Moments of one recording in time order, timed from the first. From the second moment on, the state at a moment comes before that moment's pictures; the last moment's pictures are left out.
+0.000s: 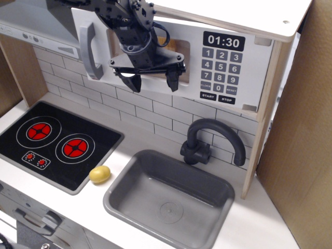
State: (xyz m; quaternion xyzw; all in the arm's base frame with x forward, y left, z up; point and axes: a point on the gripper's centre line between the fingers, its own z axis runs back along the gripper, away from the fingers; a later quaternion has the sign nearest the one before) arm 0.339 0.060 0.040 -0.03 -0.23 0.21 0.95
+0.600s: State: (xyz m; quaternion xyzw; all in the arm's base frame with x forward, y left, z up) arm 0.356 0.068 0.036 -0.02 -0.24 0.23 0.94
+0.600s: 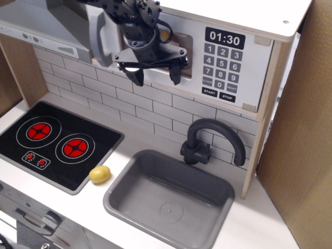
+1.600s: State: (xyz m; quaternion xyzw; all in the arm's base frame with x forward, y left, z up) arm 0.276 0.055 0.041 -0.04 -0.16 0.19 0.97
